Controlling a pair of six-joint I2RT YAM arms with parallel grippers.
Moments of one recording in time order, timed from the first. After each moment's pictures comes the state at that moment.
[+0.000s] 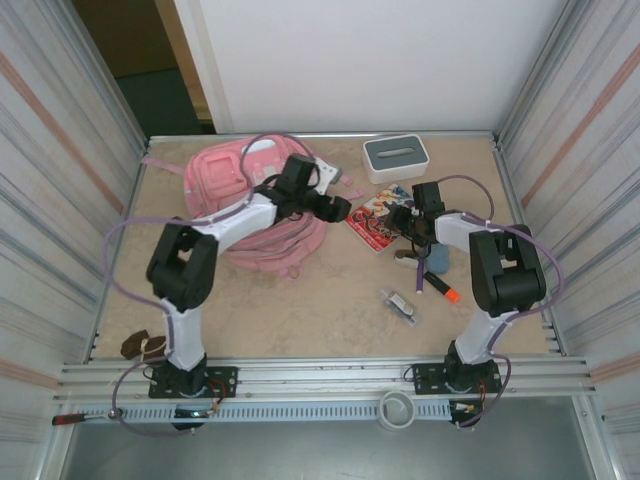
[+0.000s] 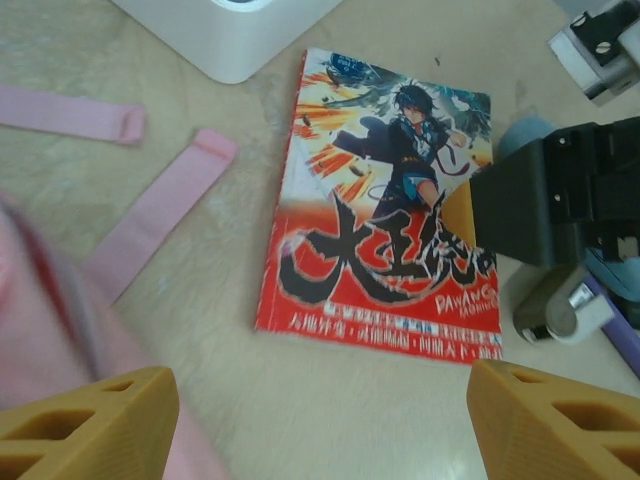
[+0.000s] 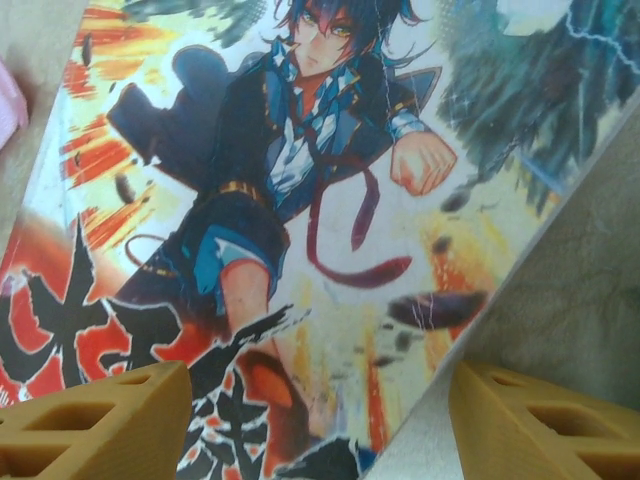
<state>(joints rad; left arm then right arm) -0.60 1.97 1.49 -0.25 0.31 -0.09 0.18 1.76 0.96 -0.18 -0.09 0.65</state>
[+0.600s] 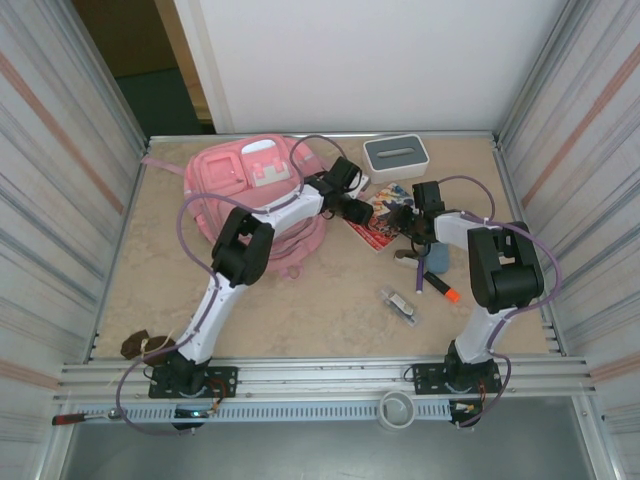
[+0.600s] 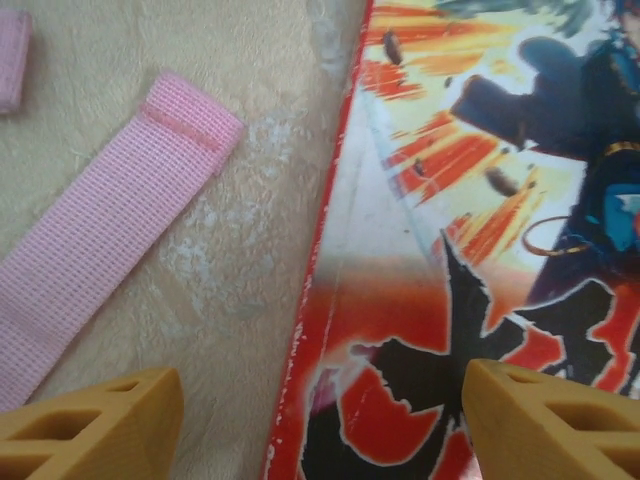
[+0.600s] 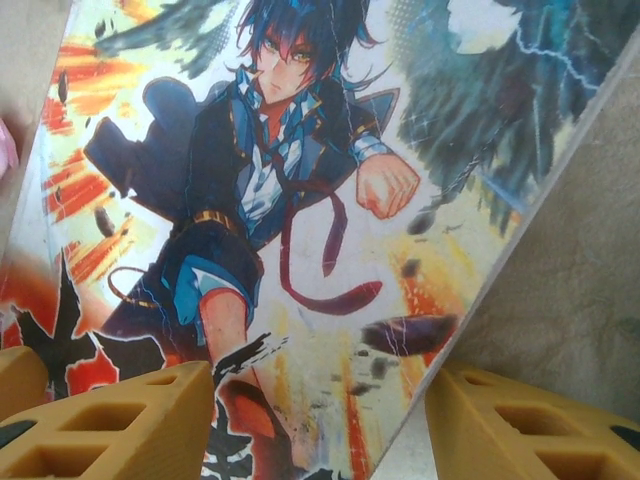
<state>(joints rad) -0.68 2.46 2.07 -0.57 0.14 -0.11 0.18 1.79 0.96 -0.13 -0.08 0.70</state>
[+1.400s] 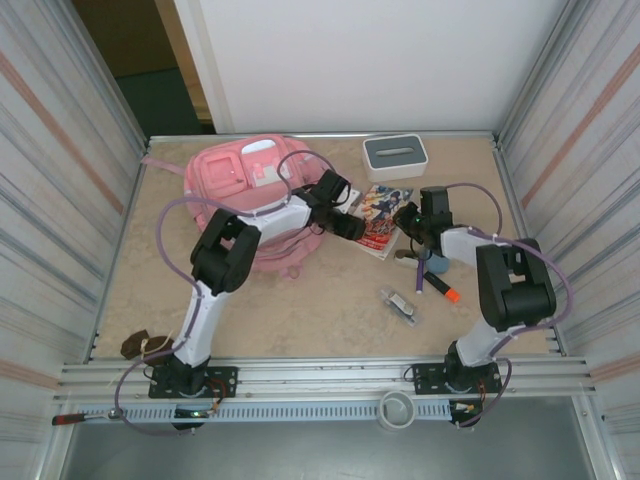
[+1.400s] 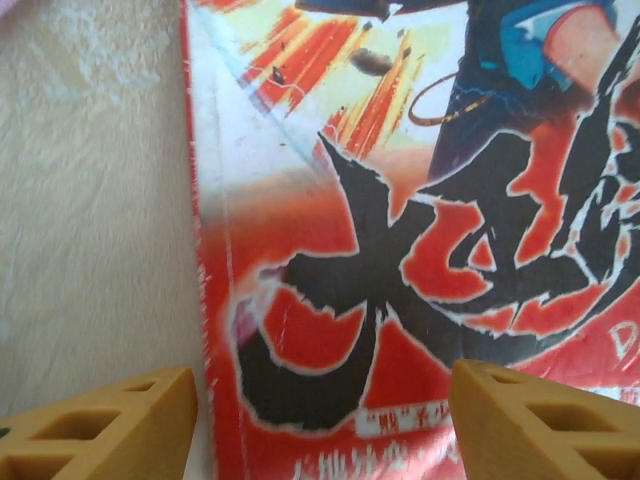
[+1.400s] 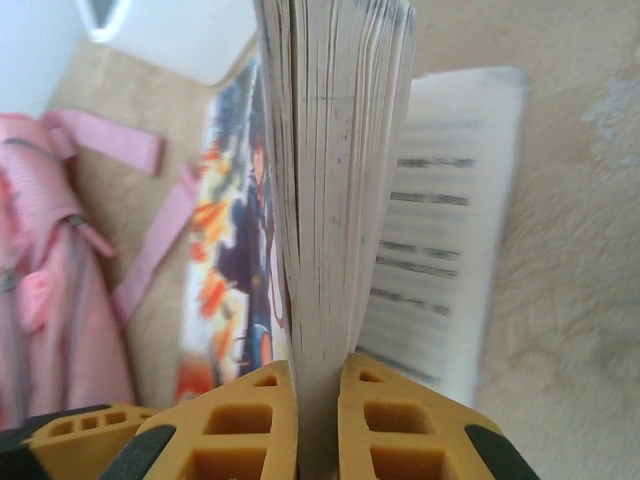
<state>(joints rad) -0.68 2.21 1.66 -0.44 0.28 -0.16 0.18 1.61 0.79 0.13 -0.18 0.86</state>
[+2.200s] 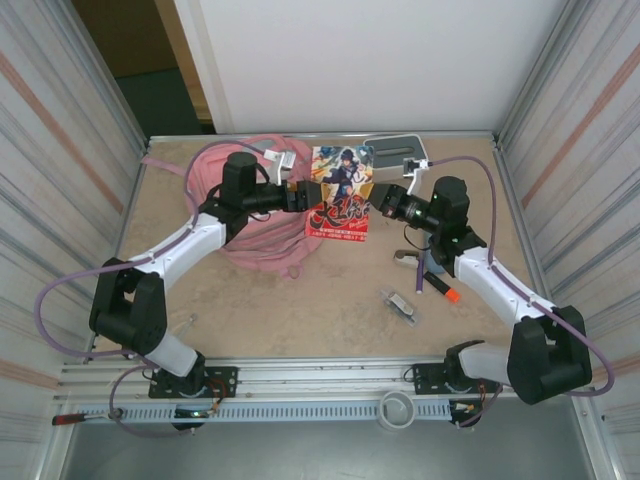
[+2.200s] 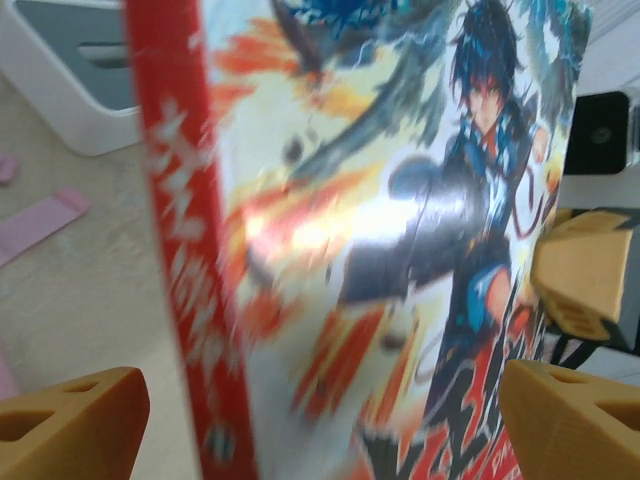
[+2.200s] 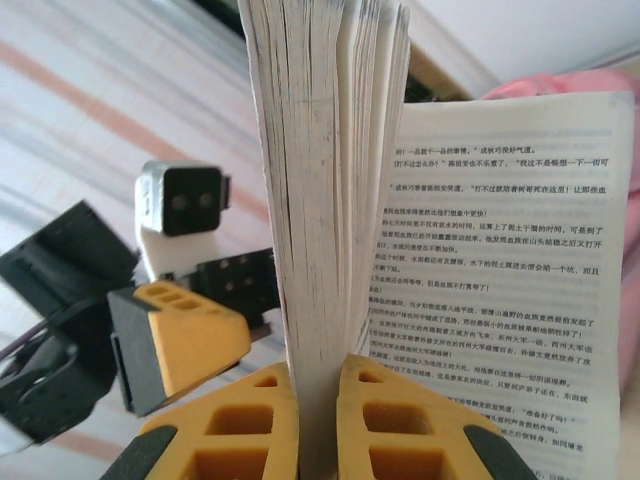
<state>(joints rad) -0.43 1.55 1.10 0.12 0.74 -0.55 0.32 1.24 0.78 0.38 -0.65 0.86</state>
